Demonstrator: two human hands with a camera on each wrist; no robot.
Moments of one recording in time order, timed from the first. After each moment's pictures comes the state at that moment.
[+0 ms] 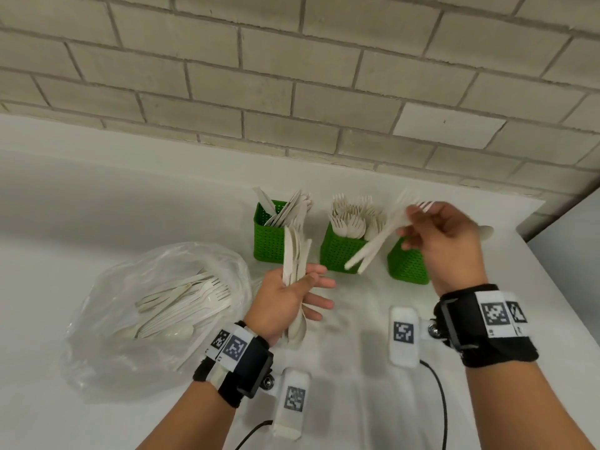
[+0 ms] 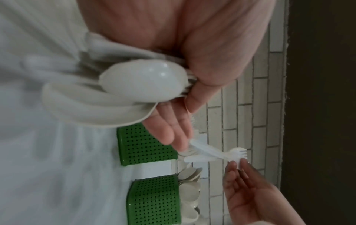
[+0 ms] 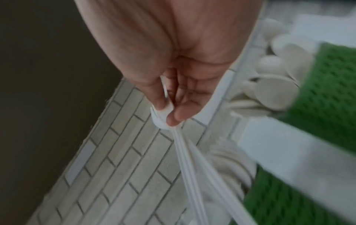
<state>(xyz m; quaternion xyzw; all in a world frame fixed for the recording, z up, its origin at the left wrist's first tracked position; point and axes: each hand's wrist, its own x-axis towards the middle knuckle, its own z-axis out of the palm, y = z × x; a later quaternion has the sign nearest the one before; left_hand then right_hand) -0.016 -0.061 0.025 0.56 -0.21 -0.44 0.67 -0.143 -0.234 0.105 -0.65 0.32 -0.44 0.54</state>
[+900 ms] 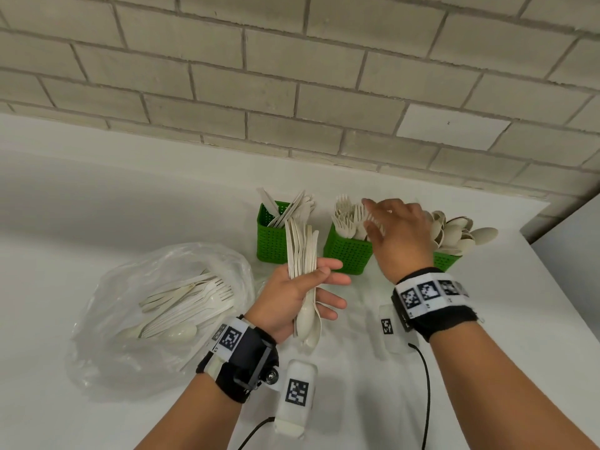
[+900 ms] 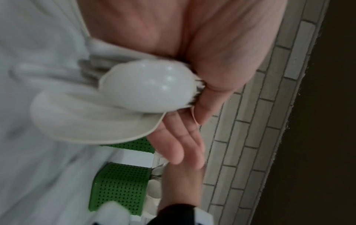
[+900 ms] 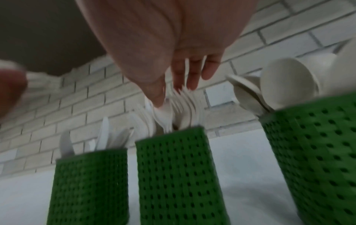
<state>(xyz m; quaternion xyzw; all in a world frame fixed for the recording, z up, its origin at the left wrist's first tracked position) -0.015 -0.063 0.042 0.45 -0.21 -0.52 0.69 -0.106 -0.247 0.069 -0.92 0.31 -0.24 0.03</state>
